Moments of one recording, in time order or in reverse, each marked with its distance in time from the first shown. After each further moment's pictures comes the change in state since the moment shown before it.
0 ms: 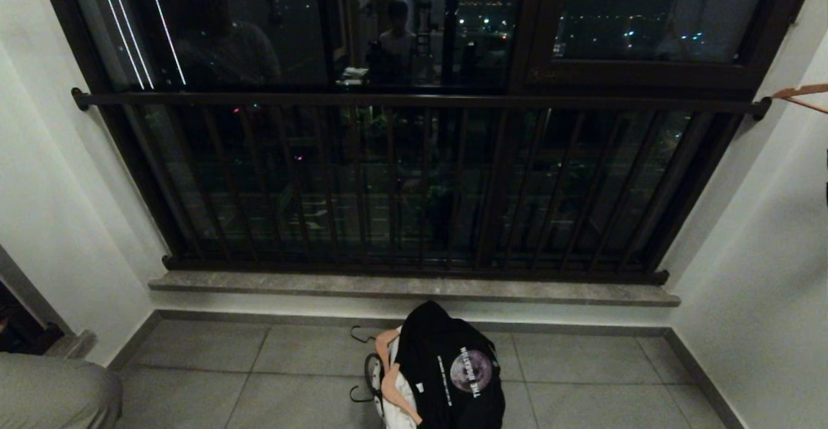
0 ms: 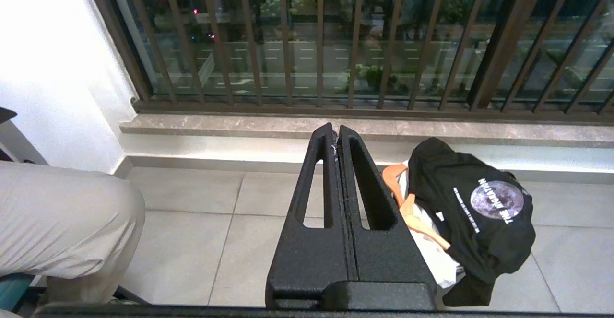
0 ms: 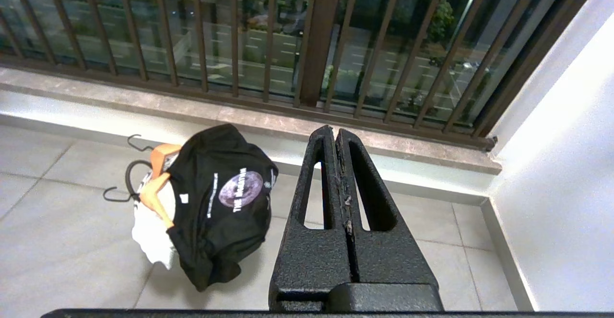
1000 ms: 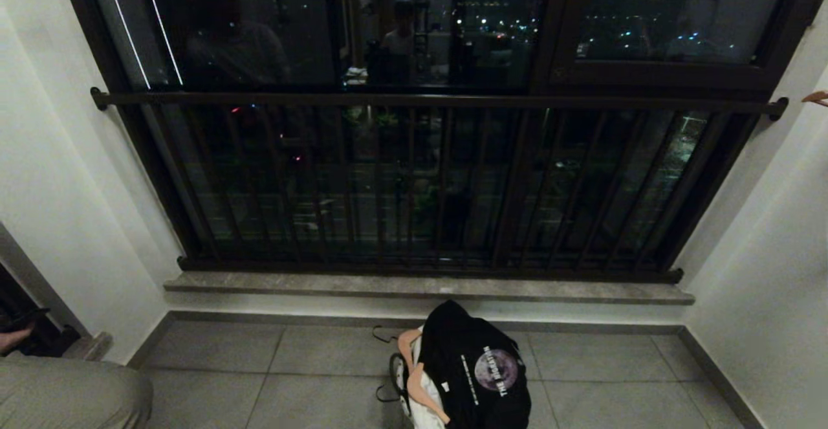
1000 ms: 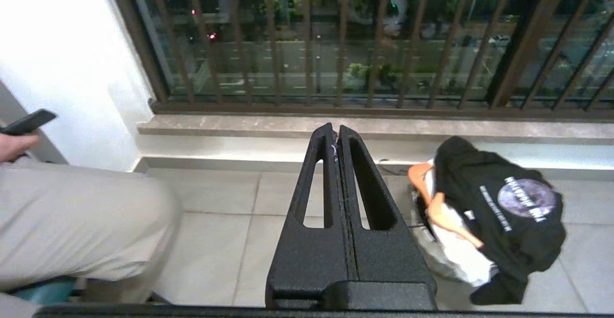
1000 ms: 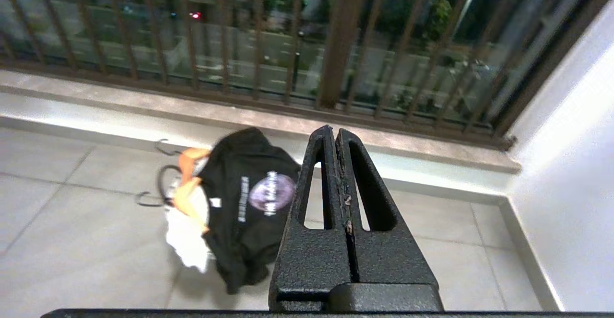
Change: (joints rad) left arm 0.000 0.000 0.000 0.001 0.000 0.004; right arm 0.000 0.000 0.000 0.000 -0.001 0.011
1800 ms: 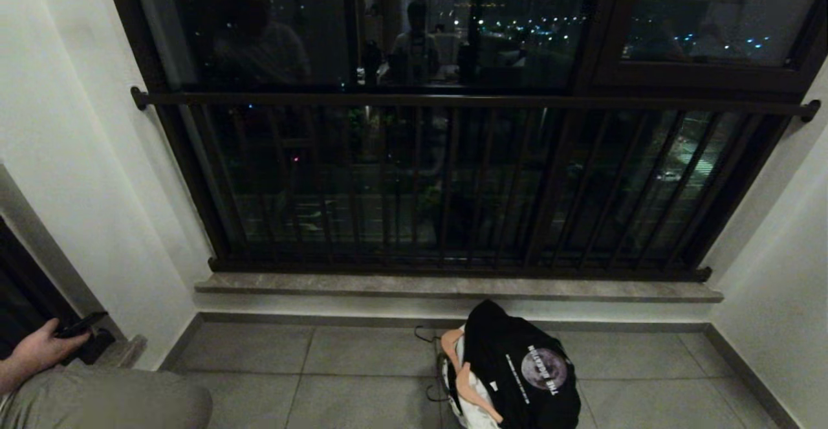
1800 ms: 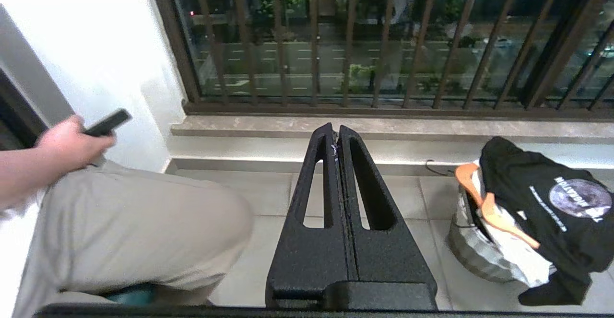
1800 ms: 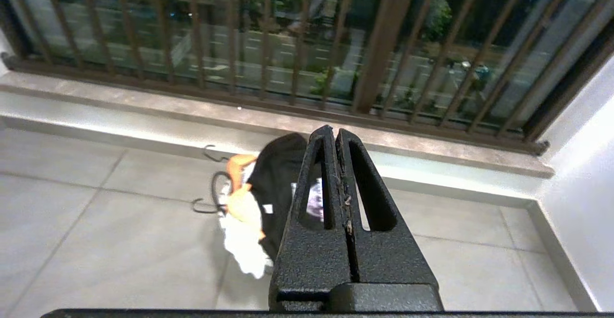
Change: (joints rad) left arm 0.000 0.000 0.000 -0.001 0.000 0.001; right arm -0.001 0.000 0.000 0.001 0.000 0.000
